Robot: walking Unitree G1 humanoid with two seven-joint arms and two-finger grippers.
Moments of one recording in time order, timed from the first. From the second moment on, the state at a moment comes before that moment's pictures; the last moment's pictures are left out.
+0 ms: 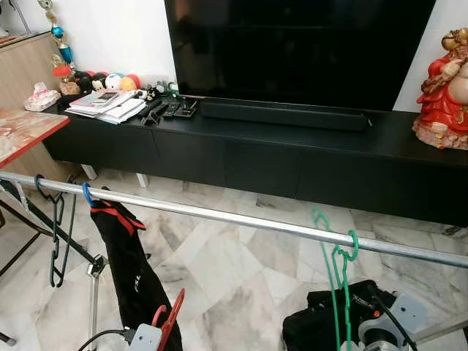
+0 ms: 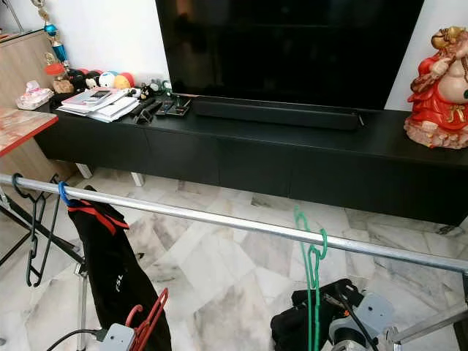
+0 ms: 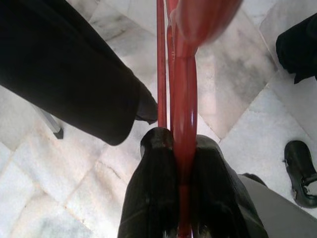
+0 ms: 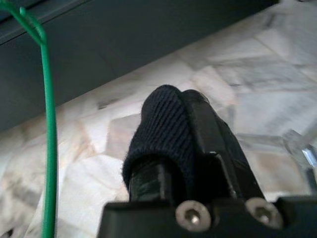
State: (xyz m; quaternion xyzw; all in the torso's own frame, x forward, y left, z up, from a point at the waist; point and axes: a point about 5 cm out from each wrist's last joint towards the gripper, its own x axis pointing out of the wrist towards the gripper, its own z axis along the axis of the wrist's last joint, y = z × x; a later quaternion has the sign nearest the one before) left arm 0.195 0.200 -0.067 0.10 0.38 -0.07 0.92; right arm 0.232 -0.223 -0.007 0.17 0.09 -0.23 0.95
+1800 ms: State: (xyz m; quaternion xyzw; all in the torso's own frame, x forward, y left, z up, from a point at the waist) left arm 0.149 0.214 -0.095 0.07 0.52 0.01 0.85; right arm 0.166 -0.196 -0.091 0.02 0.48 -0.06 0.88
